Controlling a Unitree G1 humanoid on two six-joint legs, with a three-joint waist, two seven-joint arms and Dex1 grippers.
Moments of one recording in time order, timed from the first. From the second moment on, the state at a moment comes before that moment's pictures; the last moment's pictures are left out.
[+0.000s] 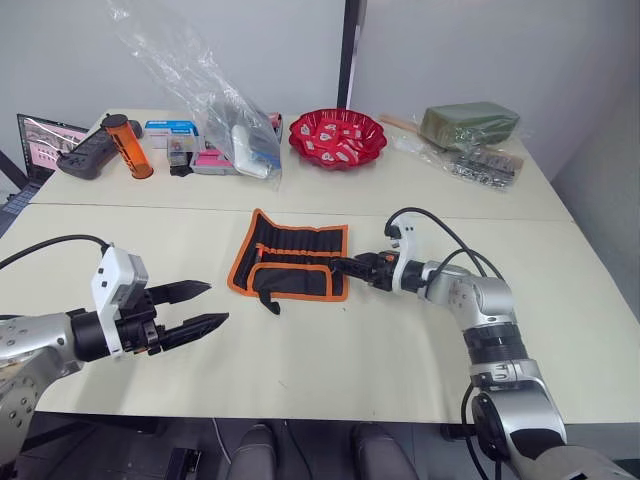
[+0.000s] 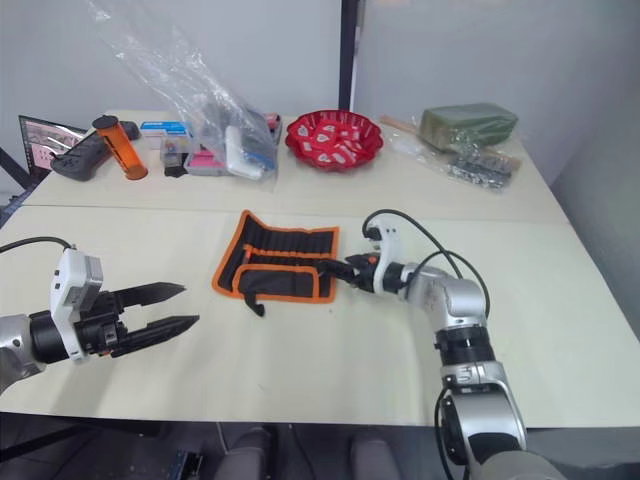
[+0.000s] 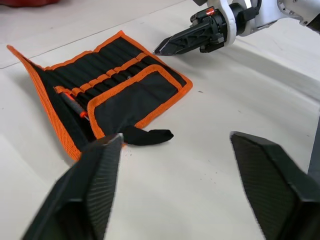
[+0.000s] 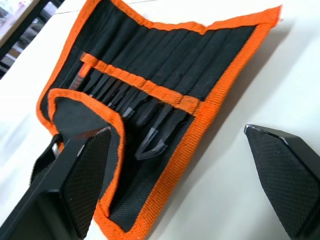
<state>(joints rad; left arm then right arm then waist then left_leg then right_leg) 0.16 0.89 0.50 -0.52 -0.78 0.66 -0.96 -0.70 -0.28 -0.03 0.33 0.50 0.88 0.69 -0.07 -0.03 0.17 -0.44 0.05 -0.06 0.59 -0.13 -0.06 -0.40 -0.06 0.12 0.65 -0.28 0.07</state>
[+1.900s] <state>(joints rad) 0.26 0.72 0.35 -0.51 -0.53 0.48 -0.80 -0.74 -0.15 -0.03 0.17 0.57 1.18 0.46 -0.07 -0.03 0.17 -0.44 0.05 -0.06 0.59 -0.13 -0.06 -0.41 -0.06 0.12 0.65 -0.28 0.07</state>
